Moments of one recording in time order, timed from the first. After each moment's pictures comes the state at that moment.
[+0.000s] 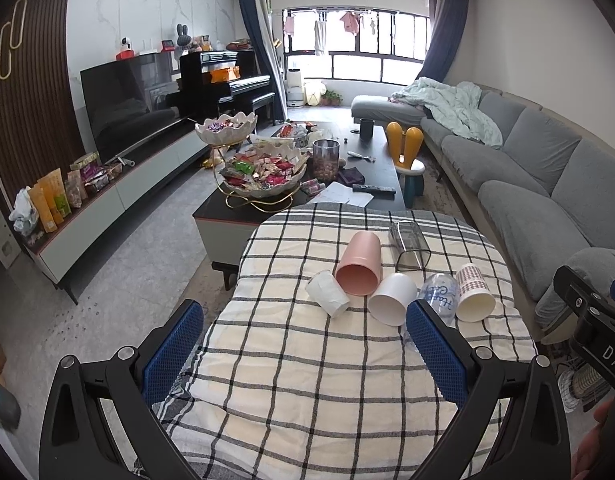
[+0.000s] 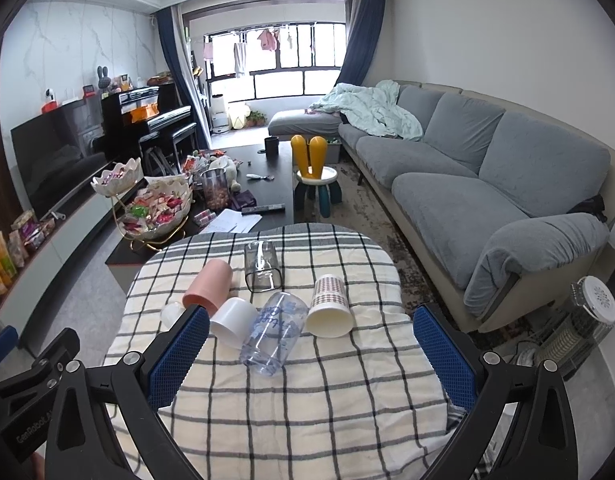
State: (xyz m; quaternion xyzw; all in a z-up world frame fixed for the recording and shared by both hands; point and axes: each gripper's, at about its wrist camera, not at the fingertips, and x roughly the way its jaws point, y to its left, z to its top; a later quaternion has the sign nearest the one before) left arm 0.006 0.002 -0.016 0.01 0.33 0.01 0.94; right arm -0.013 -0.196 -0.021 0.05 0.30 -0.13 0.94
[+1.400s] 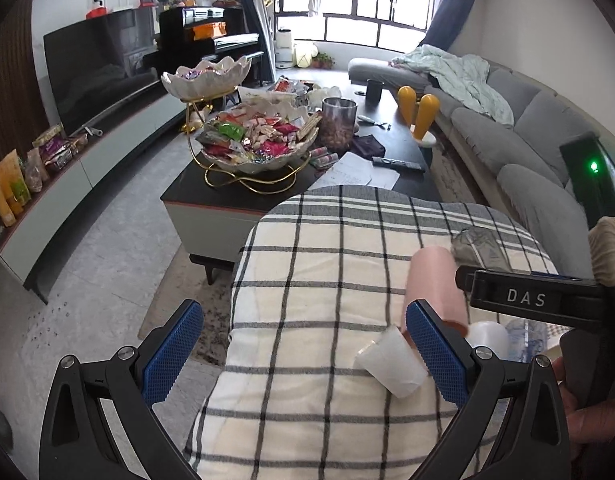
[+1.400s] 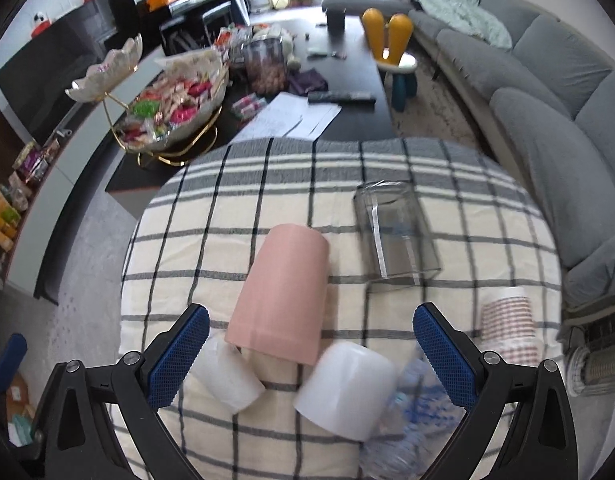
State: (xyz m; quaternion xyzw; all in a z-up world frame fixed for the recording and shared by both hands) left arm 0.204 0.068 -0.098 -0.01 0.41 -0.03 0.91; right arm 0.263 -0.123 -0.126 0.07 0.53 -0.03 0.84
